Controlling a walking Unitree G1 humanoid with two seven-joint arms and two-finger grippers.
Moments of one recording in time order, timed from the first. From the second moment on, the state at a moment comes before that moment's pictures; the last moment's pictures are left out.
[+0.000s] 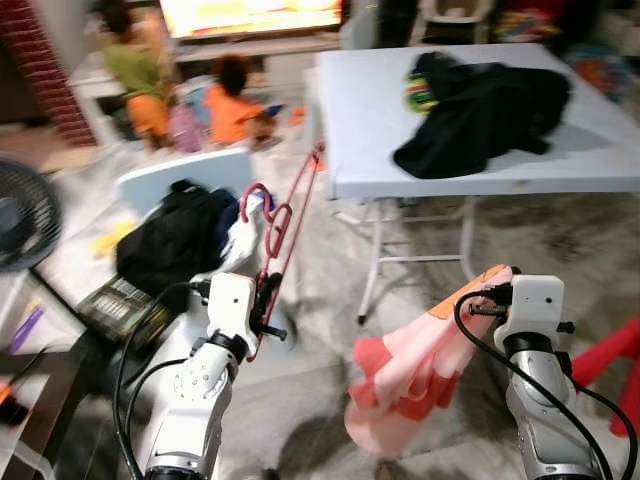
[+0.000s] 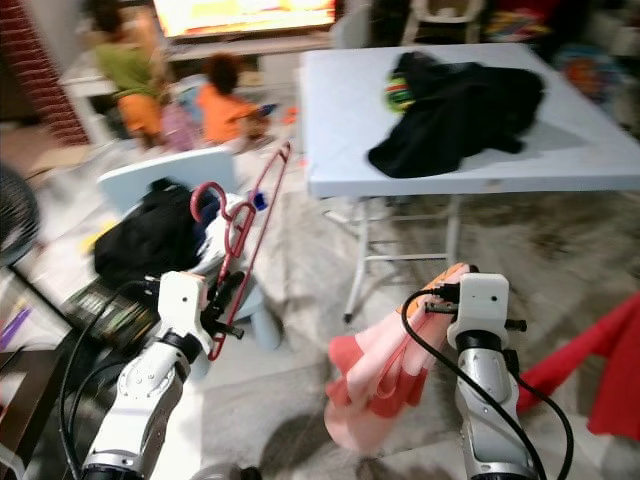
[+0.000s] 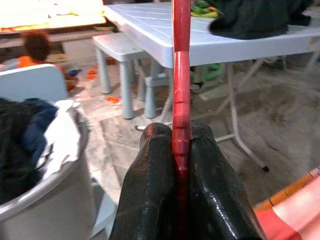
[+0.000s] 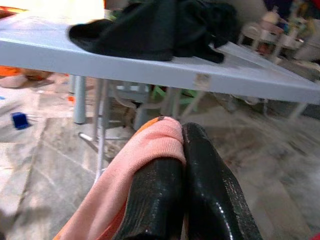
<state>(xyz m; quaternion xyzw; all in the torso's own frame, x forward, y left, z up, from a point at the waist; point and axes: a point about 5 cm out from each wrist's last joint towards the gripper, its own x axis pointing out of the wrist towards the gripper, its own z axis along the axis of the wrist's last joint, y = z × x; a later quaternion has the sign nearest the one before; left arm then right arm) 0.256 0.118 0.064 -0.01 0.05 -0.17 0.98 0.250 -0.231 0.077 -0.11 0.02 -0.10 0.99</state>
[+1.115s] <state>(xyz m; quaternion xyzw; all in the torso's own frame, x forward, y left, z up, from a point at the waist) 0.261 0.096 0.073 -0.02 0.04 -0.20 0.98 0.253 -0.227 0.075 -0.09 0.03 -0.11 0.99</state>
